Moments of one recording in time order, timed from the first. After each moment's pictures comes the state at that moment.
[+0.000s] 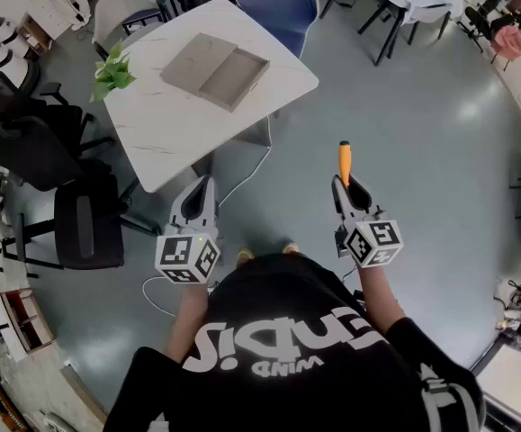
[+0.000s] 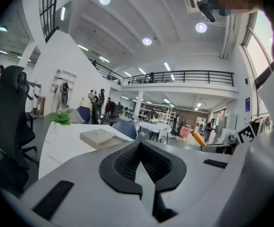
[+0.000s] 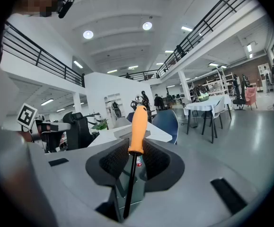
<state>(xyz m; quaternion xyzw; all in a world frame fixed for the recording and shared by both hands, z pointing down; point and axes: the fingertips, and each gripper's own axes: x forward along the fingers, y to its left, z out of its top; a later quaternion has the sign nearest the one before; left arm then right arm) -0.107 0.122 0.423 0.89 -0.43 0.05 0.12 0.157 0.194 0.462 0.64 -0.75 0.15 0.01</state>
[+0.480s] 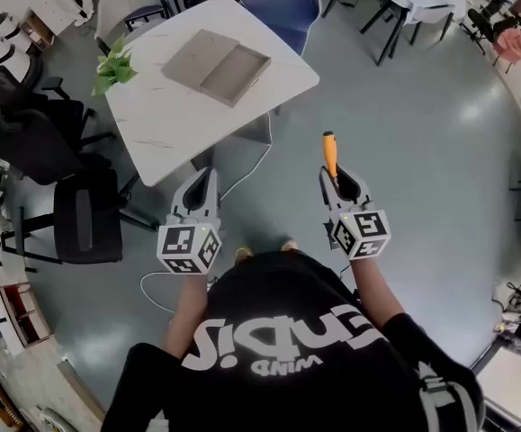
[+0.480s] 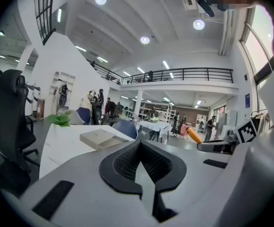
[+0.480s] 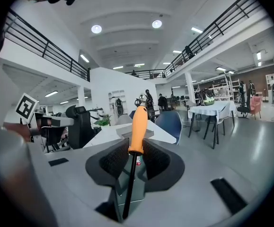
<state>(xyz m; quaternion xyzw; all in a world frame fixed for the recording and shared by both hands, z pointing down) -0.097 0.120 0.424 0.89 -0.43 0.06 0.11 0.134 0.178 0.459 0.63 -0.76 0.13 0.05</state>
